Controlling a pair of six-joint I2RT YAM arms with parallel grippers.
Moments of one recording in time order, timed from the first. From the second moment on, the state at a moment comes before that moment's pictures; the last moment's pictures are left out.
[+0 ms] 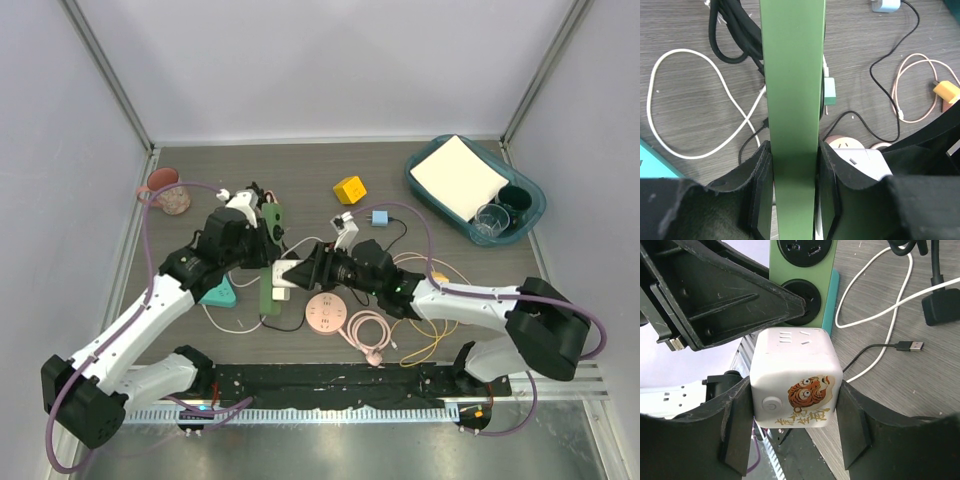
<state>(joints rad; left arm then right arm) -0.53 1.02 0.88 -0.52 -0.05 -0.50 0.96 1.40 0.68 0.50 -0.11 0.87</state>
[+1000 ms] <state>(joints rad) -0.55 1.05 0.91 -0.47 0.04 -0.51 0.91 1.26 0.71 0.29 -0.14 0.75</state>
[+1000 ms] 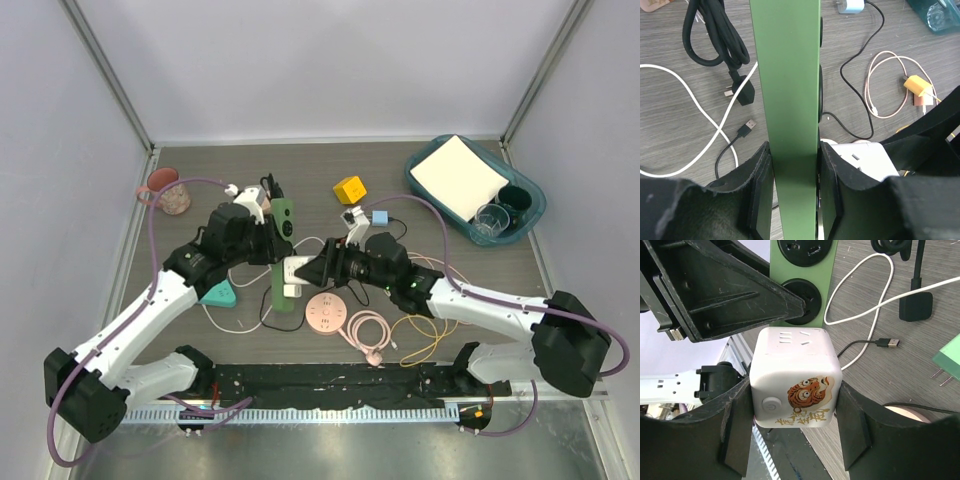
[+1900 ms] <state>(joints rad) -0.56 1.10 0.93 -0.46 0.02 -0.53 0.87 1.25 0.71 0.26 -0.17 0.72</state>
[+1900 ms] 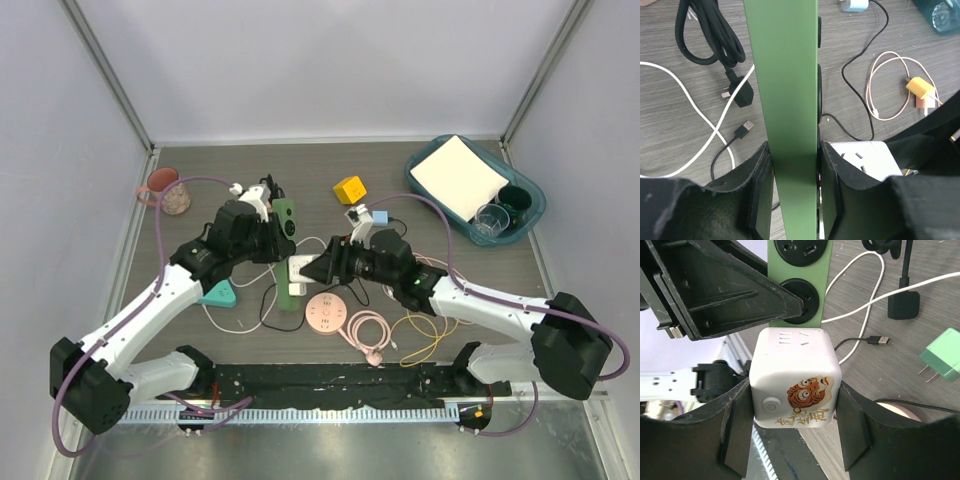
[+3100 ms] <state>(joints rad) -0.50 1.01 0.88 -0.58 -0.22 -0.39 0.50 1.87 1.14 0.22 -0.23 0.69</state>
